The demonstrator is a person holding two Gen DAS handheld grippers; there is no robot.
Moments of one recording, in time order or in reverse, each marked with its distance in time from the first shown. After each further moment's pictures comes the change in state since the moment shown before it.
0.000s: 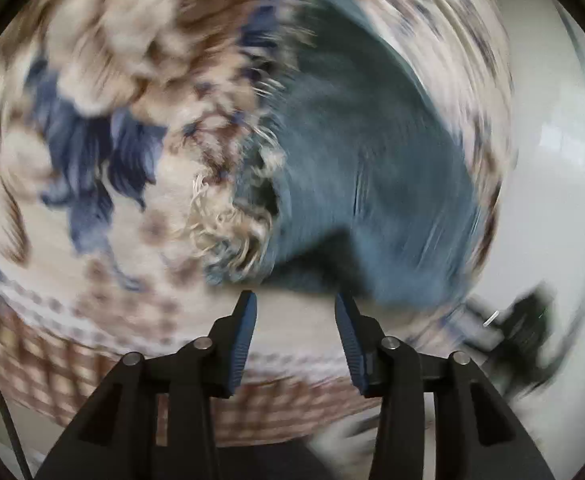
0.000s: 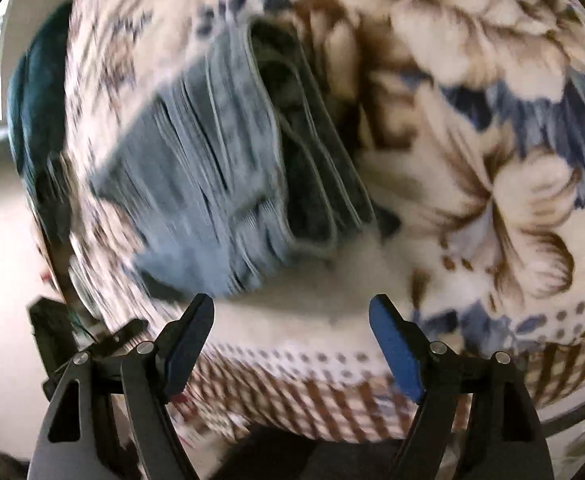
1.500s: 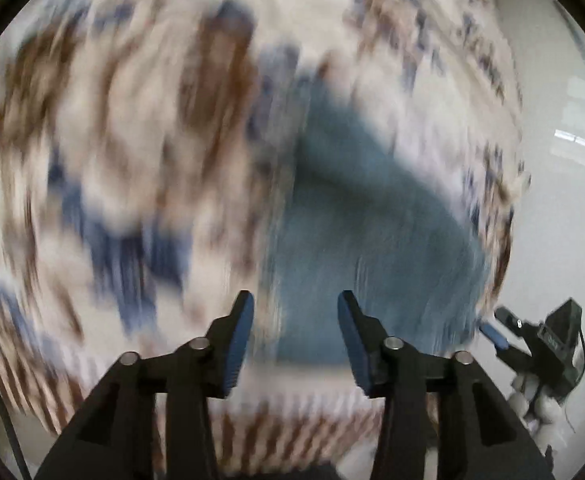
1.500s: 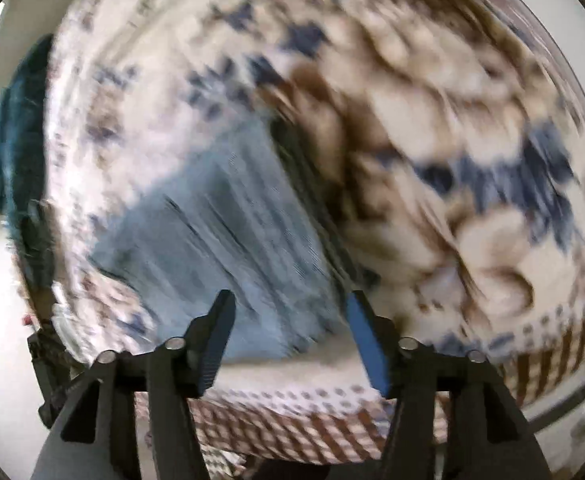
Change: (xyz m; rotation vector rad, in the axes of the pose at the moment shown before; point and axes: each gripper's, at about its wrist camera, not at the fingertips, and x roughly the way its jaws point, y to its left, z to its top) left arm 0.008 -0.155 0.102 0.182 -0.122 0.179; right arm -0.052 0.021 0.046 0.042 -0.141 -0.075
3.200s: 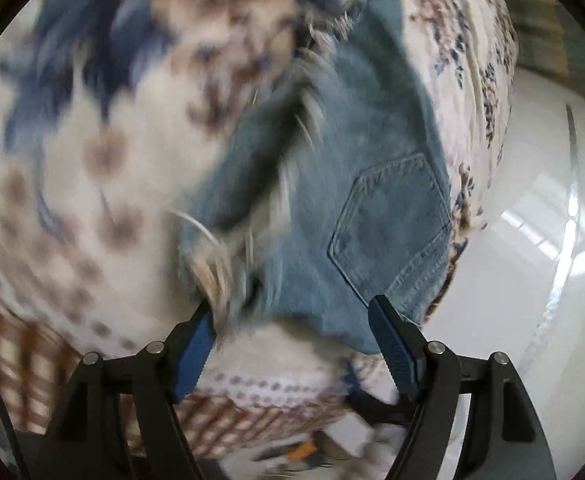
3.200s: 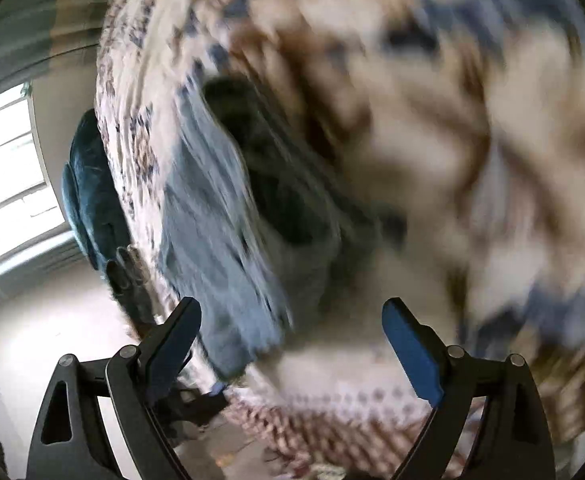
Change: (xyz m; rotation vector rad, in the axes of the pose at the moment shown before) left arm 0.067 0.065 -0.128 -0.383 0.068 -0.371; right arm 0.102 -0.063 -0.108 0.281 0.019 0.434
